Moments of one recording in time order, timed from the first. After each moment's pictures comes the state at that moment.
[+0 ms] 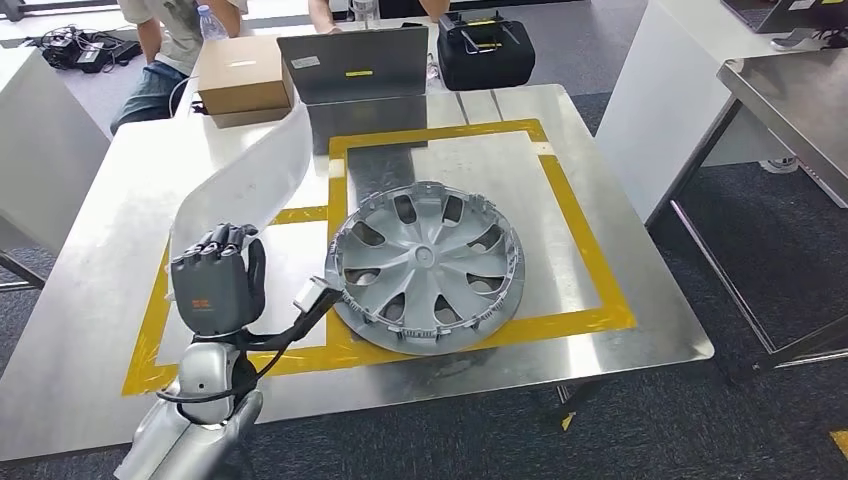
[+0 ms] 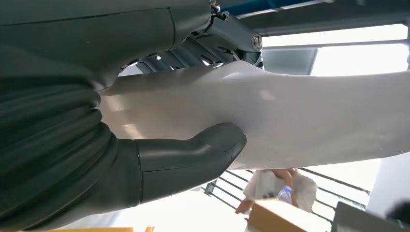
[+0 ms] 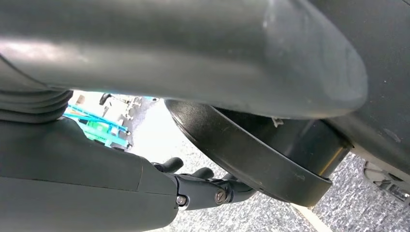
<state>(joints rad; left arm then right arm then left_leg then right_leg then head) -0.39 0.09 -0.62 -1.00 -1.51 0.61 0.30 -0.09 -0.10 1.09 -0.12 -0.64 -0.05 0.23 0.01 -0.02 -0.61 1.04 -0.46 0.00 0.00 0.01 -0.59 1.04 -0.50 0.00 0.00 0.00</state>
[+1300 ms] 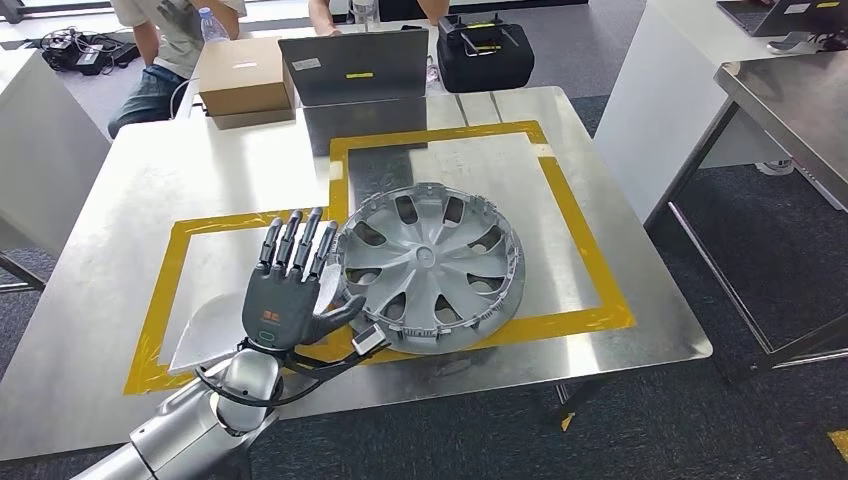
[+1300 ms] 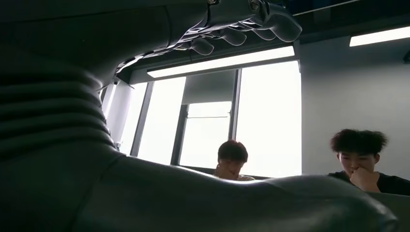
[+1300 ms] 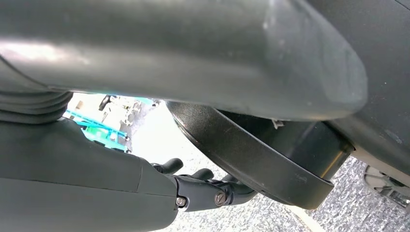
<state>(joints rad) -0.60 0.21 -1.12 -0.89 -1.51 0.58 0.49 -0.09 -0.10 1.10 -0.11 -0.67 -0.03 0.23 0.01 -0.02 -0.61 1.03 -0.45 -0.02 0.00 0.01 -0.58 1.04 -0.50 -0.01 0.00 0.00</state>
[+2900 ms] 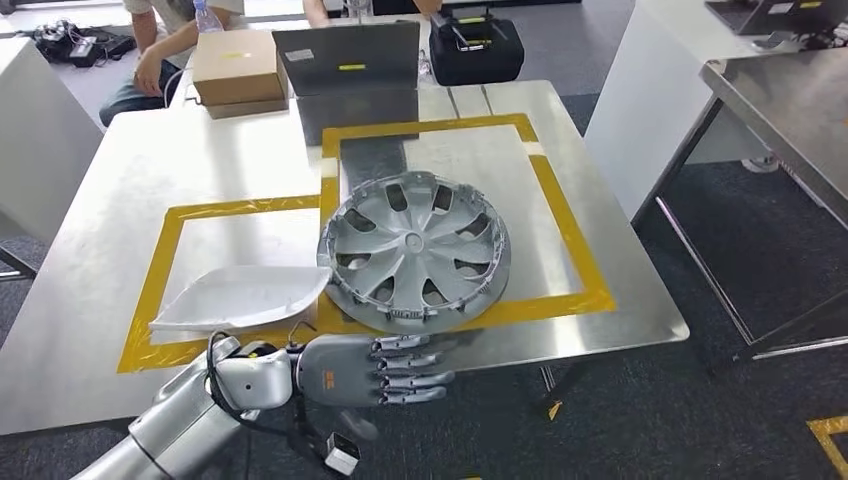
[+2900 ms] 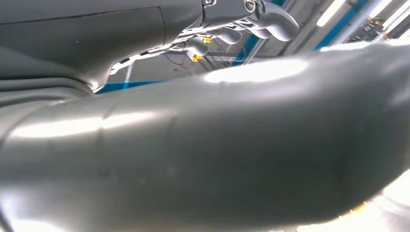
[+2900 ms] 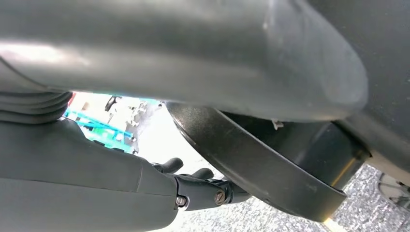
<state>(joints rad) -0.57 0.16 -0.94 -0.94 -1.51 0.64 -0.94 -0.10 -0.10 1.13 -0.11 -0.71 -0.03 0.23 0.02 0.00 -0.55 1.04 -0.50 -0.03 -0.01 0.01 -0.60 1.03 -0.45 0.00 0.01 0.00</state>
